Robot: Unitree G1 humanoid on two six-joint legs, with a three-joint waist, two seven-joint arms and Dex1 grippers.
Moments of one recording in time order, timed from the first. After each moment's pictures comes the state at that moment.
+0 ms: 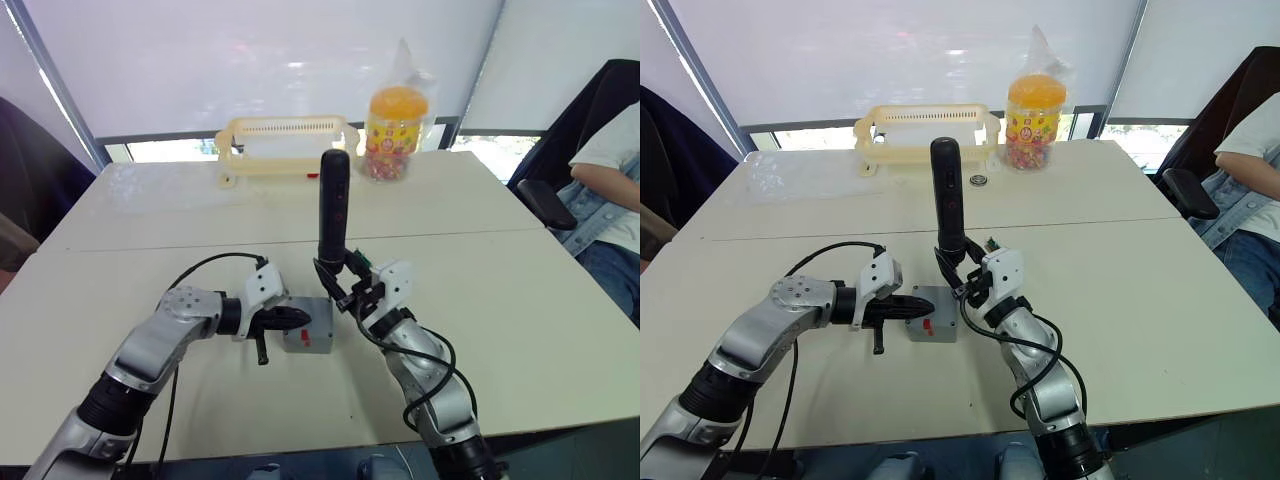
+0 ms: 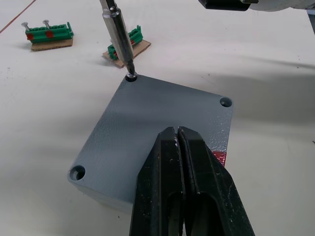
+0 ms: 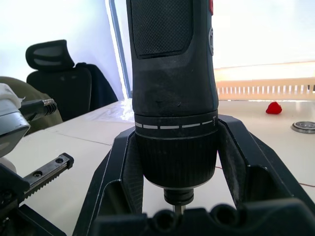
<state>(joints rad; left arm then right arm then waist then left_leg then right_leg) -0.42 0.63 -0.24 -0.21 -0.31 0.58 -1.00 -0.18 -0.04 0.22 -0.16 0.15 0.04 0.34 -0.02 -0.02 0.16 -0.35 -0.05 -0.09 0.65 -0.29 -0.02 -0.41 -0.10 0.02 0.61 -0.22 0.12</state>
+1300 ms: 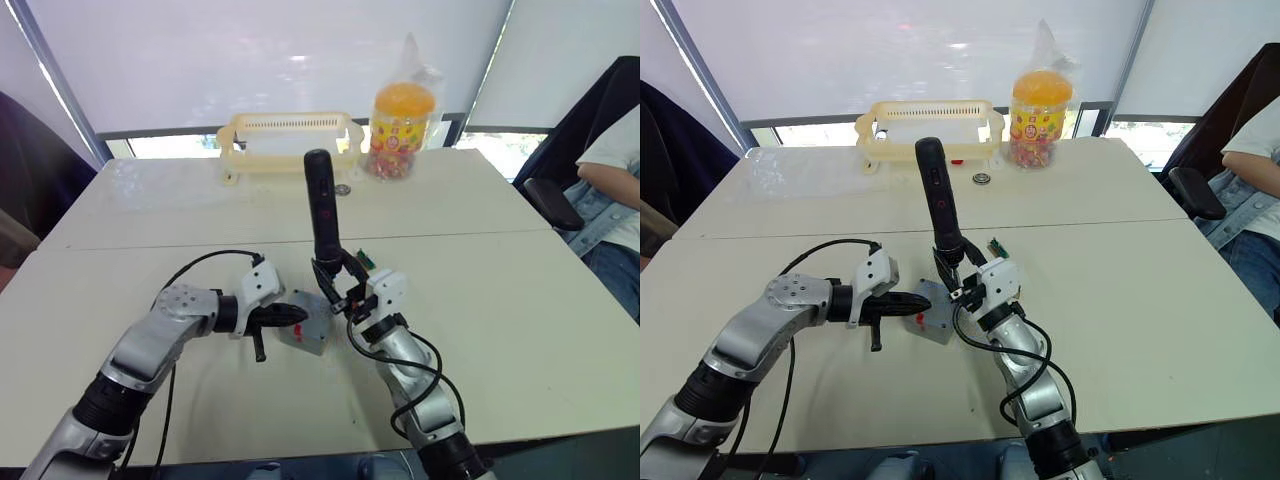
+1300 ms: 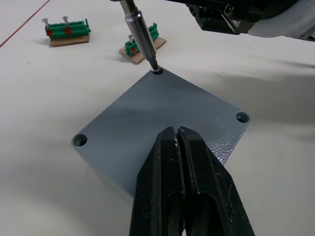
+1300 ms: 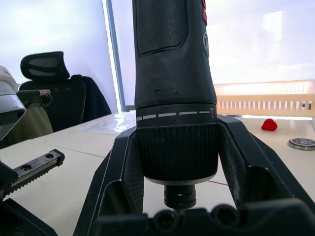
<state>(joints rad) -0.42 0.64 -0.23 -0.22 -0.31 0.58 -1.00 -0.20 -0.02 0.25 0.02 0.06 -0.25 0.28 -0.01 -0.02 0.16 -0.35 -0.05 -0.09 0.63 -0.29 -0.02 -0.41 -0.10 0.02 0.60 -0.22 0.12</state>
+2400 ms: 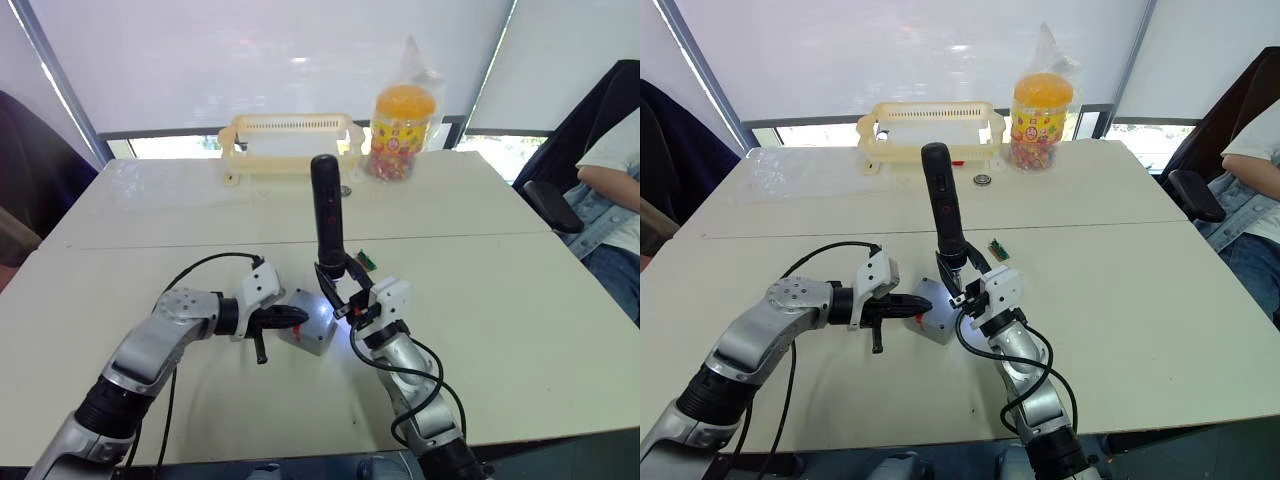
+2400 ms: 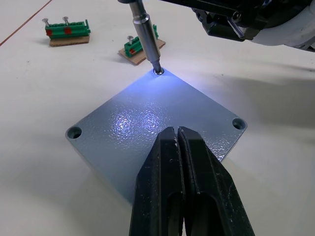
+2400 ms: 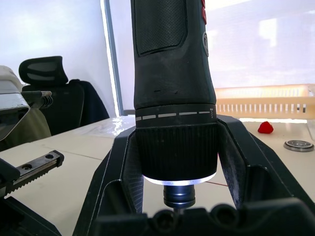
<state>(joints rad) -0.40 0.63 -0.23 -0.22 -0.31 0.58 -0.99 -0.17 -0.02 0.25 0.05 0.06 -0.33 0.27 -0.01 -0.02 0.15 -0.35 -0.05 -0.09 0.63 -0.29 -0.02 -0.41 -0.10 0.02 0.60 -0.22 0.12</state>
